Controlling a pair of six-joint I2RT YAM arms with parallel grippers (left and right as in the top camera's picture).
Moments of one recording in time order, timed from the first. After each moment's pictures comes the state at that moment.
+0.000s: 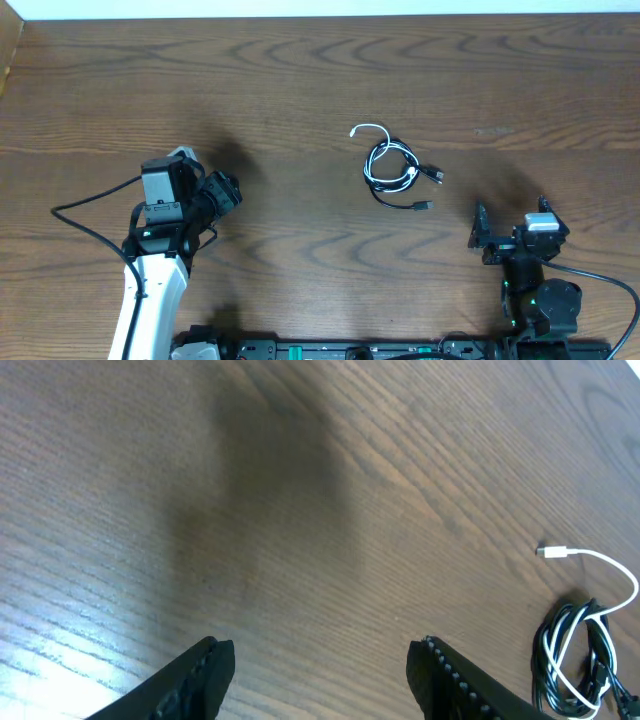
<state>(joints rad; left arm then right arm) 0.10 1.11 0.64 -0.44 0.23 -0.52 0.03 0.01 0.01 -0.07 0.00 -0.02</state>
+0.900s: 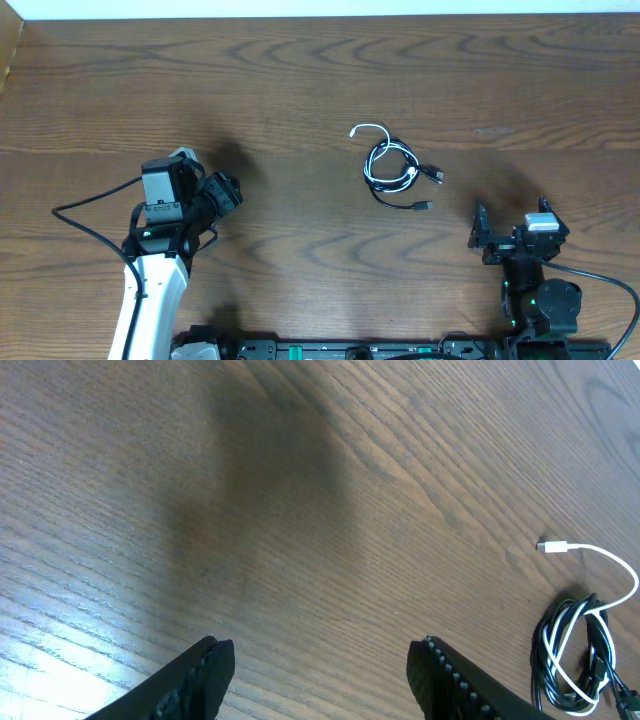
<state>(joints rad) 0.10 1.11 0.64 -0.44 0.24 -0.52 0.03 0.01 0.01 -0.07 0.00 -0.02</state>
